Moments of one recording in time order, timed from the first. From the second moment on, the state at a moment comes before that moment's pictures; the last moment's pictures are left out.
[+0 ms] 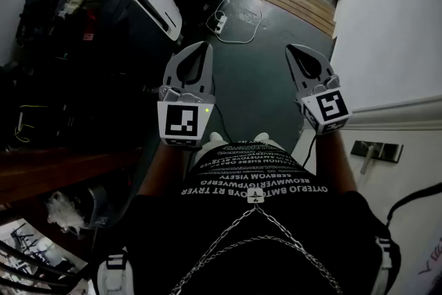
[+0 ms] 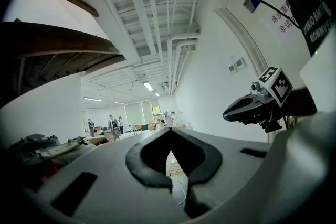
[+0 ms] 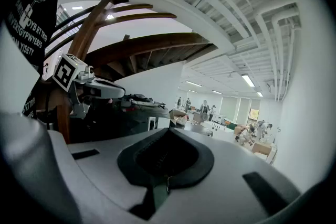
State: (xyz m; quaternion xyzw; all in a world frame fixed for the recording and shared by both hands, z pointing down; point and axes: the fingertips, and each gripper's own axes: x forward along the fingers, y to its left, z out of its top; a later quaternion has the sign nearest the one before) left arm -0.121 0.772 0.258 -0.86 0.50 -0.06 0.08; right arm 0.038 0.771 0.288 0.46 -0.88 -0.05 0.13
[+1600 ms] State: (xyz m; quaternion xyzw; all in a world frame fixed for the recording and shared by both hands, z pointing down) left arm -0.201 0.668 0.312 -0.86 0.51 -0.05 0.01; right arm -0.020 0.669 0.336 0.45 -0.89 0.05 0.10
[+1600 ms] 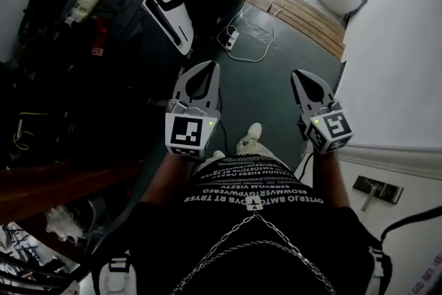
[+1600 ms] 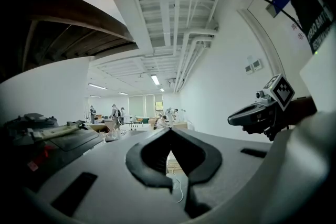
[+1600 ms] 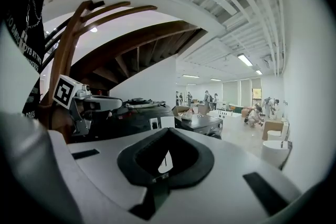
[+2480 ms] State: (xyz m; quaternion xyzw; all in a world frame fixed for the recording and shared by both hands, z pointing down) left arm -0.081 0.496 0.279 -0.83 0.55 -0.05 0.04; right arm 0.105 0.514 0.348 0.40 -0.91 0.05 0.11
